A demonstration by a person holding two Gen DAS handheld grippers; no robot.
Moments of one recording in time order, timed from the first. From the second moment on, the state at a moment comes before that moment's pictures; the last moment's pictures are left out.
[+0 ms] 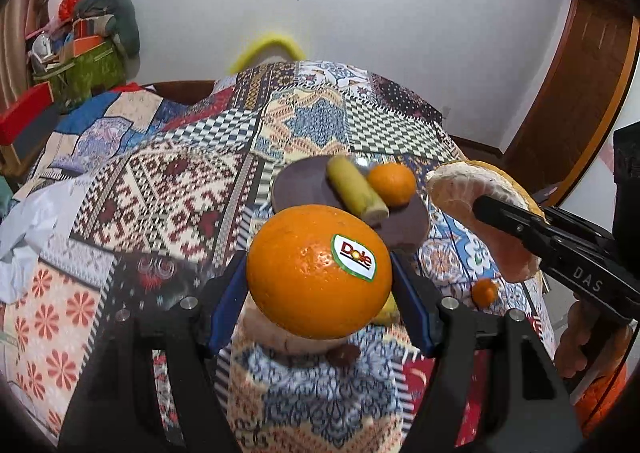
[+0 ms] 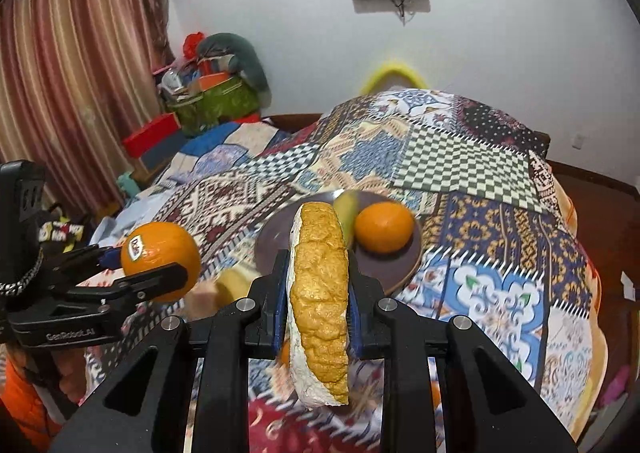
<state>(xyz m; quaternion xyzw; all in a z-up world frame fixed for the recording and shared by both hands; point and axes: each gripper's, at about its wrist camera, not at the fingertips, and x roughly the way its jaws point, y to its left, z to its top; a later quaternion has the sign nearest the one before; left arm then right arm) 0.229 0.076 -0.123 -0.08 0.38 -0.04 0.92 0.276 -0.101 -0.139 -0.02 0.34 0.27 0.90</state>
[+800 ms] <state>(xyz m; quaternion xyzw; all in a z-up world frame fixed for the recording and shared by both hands) 0.359 0.082 -0.170 -0.09 0.43 -0.04 0.90 0.381 -0.067 -0.173 -0.03 0.36 0.24 0.90</state>
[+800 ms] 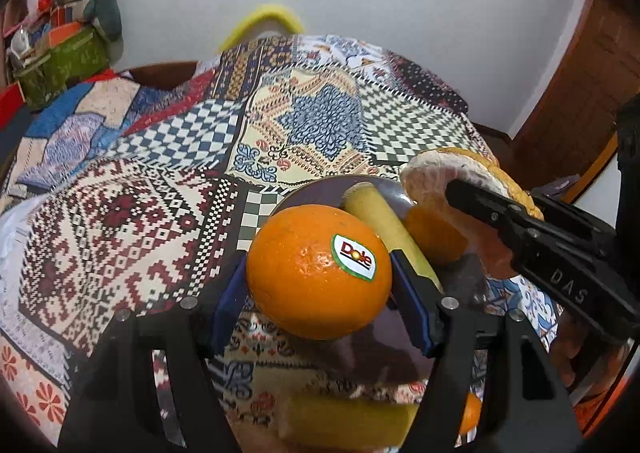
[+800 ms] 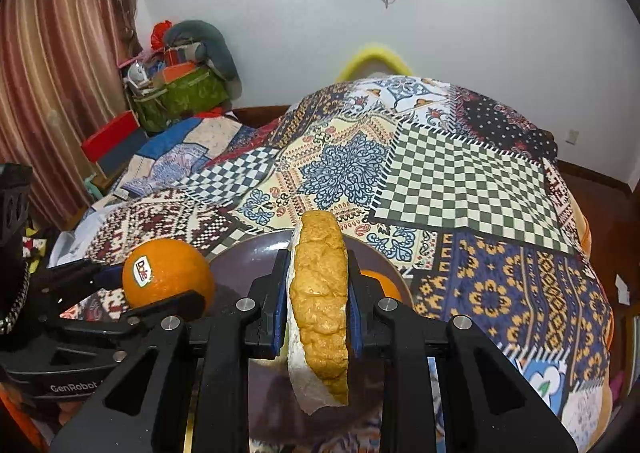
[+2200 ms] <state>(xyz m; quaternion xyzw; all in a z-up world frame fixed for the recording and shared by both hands) 0.335 0.079 -0.139 -0.08 0.42 -0.04 0.90 0.340 -0.093 -0.160 -0.04 0.39 0.25 0.89</state>
